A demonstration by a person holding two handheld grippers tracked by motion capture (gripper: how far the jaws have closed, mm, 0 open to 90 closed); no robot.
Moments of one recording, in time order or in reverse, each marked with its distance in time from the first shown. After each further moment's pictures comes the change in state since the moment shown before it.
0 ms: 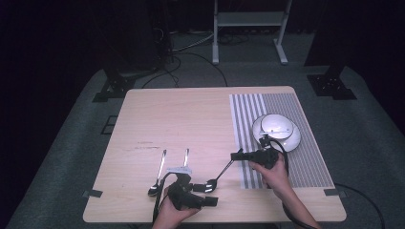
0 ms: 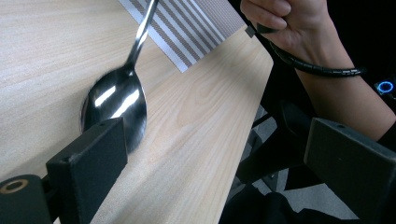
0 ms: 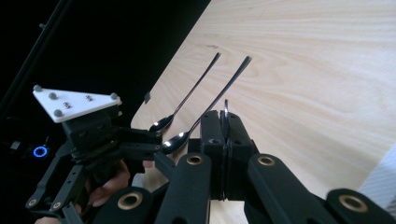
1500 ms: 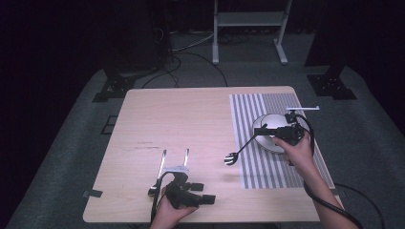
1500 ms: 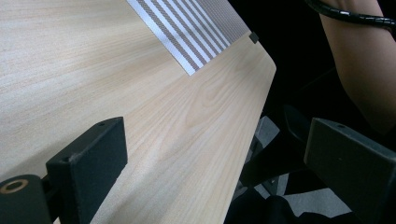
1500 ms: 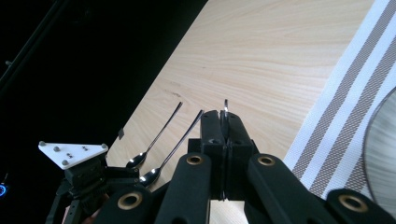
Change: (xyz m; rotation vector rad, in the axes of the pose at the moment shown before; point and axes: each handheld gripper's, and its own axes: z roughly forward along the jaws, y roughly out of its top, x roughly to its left) left arm 0.005 -0.001 -0.005 -0.020 0.009 -0.021; right arm 0.001 0.058 -0.076 -0.101 -0.143 0.003
